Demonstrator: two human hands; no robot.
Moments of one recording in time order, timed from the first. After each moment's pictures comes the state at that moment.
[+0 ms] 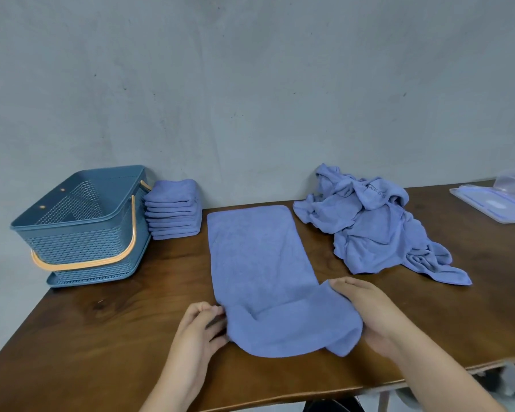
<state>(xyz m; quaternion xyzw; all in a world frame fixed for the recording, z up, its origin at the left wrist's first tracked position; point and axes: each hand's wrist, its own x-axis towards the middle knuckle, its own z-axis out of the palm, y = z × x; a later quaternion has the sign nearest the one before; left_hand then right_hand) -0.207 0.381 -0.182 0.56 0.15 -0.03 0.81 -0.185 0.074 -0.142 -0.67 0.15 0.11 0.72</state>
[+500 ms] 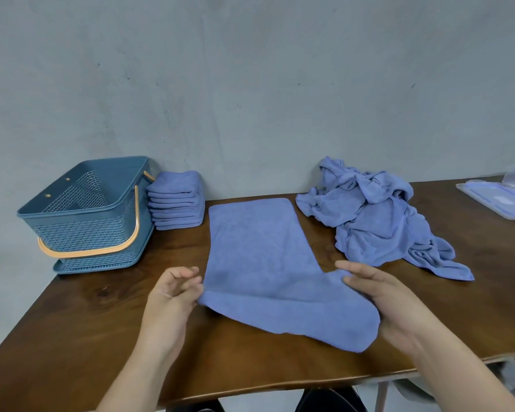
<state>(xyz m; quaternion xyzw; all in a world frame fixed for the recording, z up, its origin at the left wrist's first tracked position) -0.196 0.412 -0.157 0.61 0.09 0.10 0.78 -0.204 0.054 -0.125 -0.60 0.14 0.11 0.78</state>
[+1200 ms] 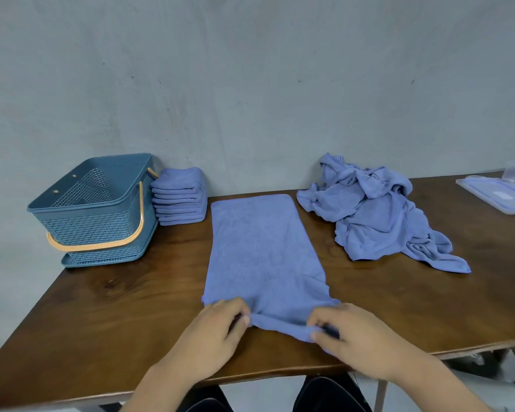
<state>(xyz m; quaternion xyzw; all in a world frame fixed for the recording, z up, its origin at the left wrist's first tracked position) -0.220 0.389 -0.193 0.94 -0.22 0.02 0.27 -0.232 0.072 -0.166 -0.93 -0.26 0.05 0.24</state>
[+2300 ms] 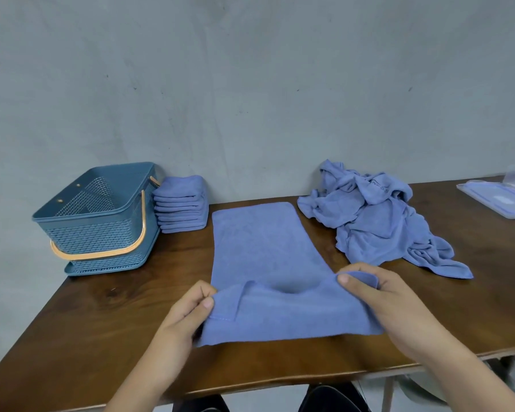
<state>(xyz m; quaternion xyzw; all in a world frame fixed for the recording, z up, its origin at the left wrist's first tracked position) -0.239 0.412 -0.149 0.71 -0.12 0.00 0.70 -0.233 0.057 -0.105 -0.75 -0.03 0.03 0.66</state>
